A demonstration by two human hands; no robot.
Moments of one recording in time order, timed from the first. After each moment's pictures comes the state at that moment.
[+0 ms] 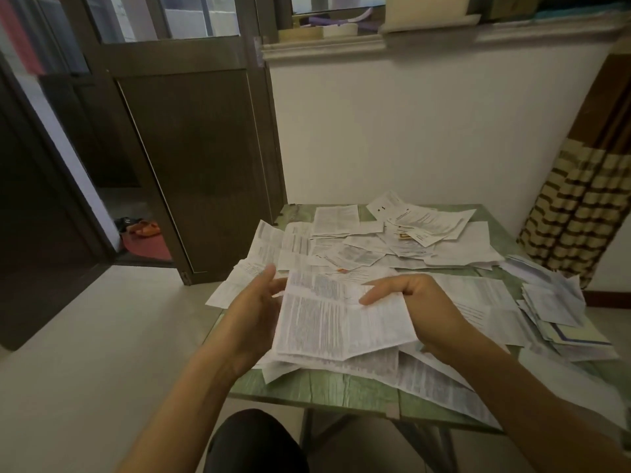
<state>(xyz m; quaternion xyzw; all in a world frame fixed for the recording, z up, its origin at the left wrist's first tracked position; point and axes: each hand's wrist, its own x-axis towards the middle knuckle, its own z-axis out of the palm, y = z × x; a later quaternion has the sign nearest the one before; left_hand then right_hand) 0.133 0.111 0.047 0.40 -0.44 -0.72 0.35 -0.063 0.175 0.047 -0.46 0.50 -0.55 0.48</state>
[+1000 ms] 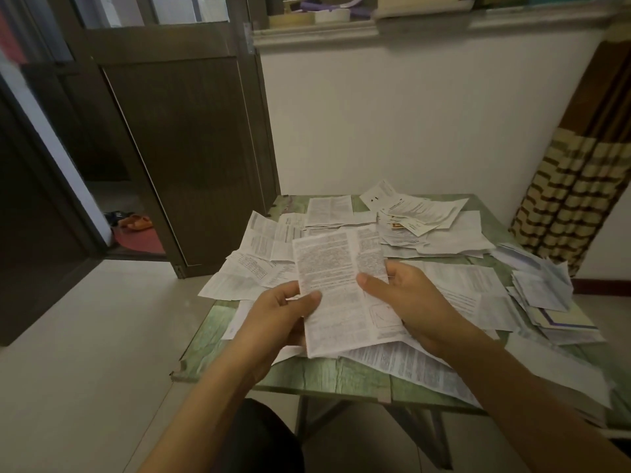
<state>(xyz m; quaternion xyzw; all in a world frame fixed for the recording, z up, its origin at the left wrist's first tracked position) 0.116 0.133 0.031 0.40 -0.58 -0.63 0.33 -0.062 0.174 0.037 -0.44 0.52 -0.54 0.48</state>
